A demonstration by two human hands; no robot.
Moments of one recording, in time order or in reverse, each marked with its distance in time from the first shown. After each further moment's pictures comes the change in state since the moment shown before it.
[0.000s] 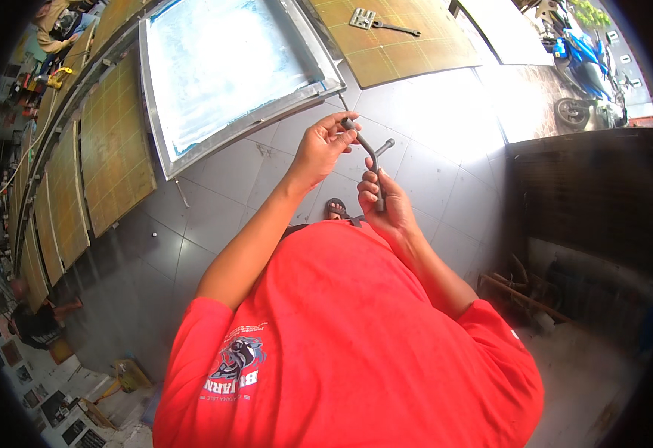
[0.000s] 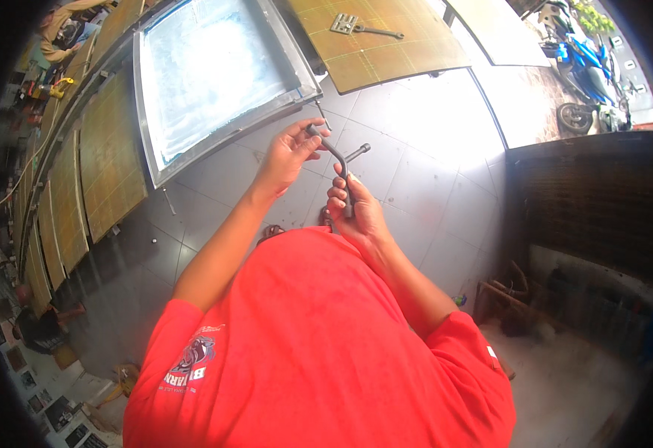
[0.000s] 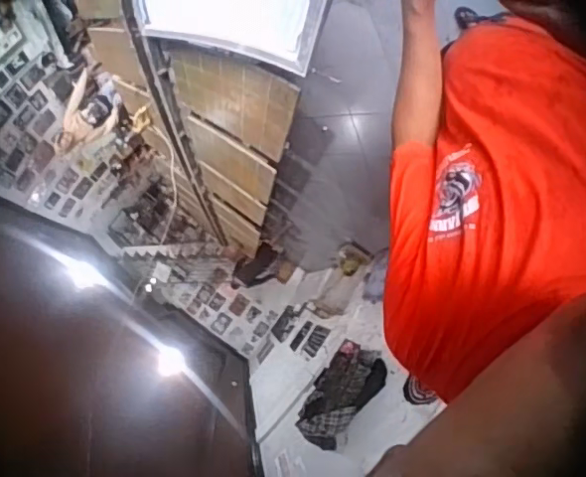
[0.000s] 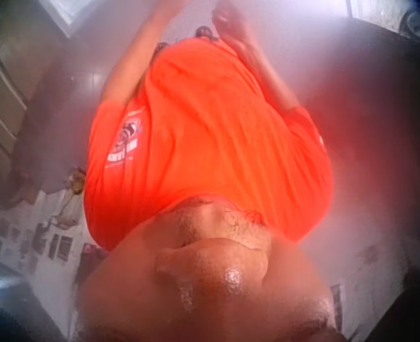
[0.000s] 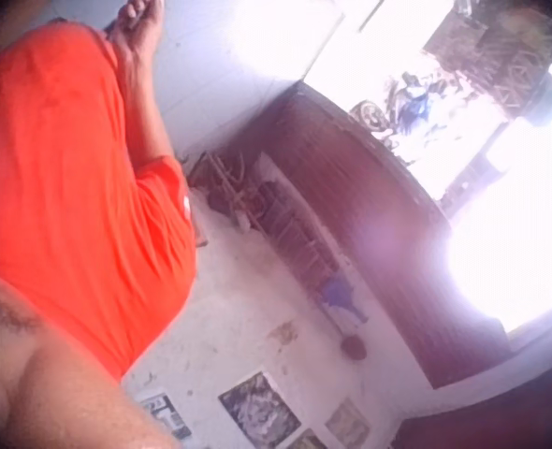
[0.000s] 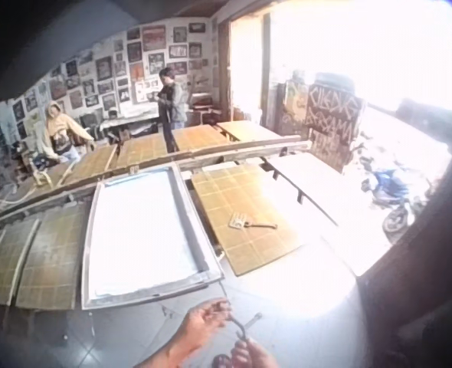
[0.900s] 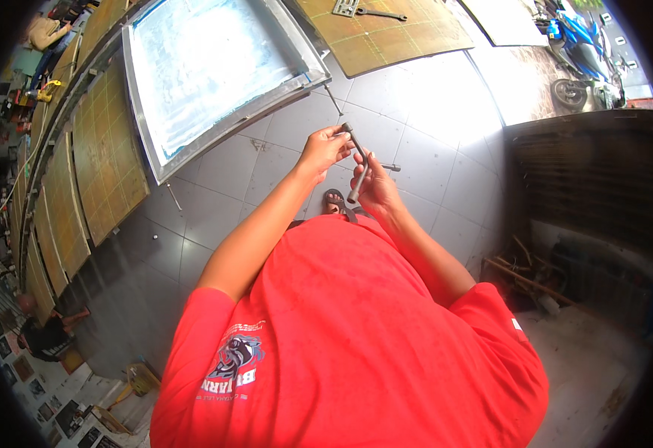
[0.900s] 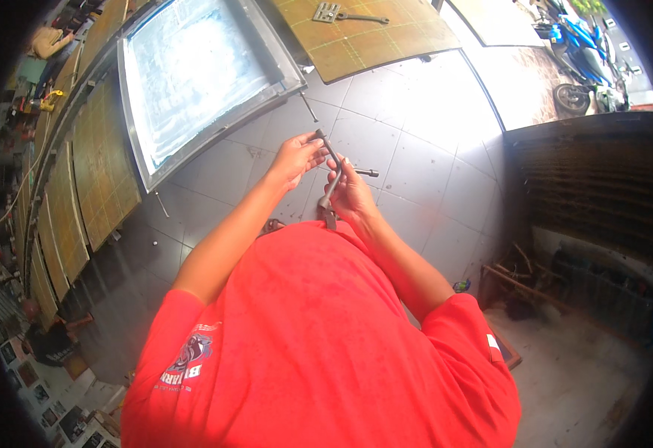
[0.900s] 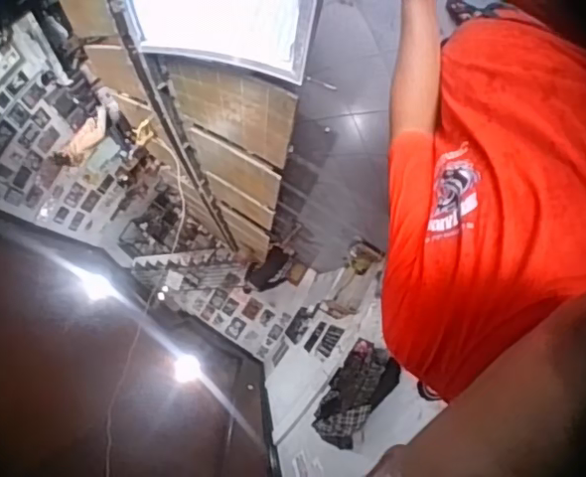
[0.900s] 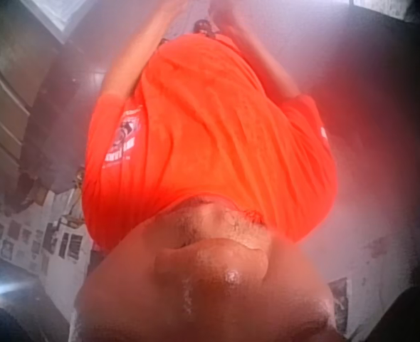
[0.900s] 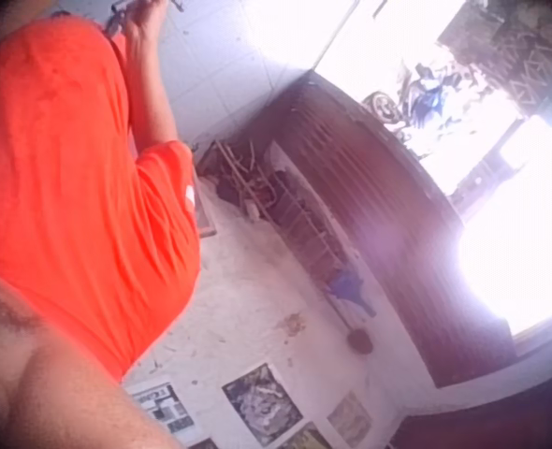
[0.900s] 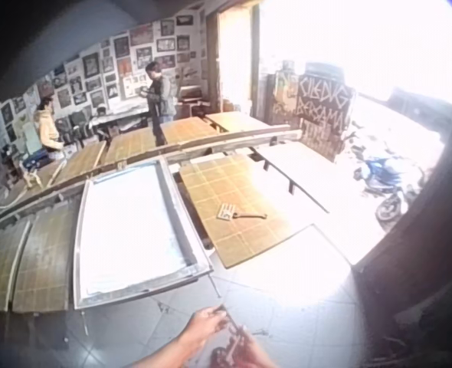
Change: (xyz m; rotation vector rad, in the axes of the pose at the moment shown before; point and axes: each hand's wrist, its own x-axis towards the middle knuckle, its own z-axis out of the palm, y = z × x) left_hand 0.024 -0.074 0.011 -0.248 0.131 -0.424; right_hand 0.048 -0.009 -0.063 -0.259 0.154 -0.128
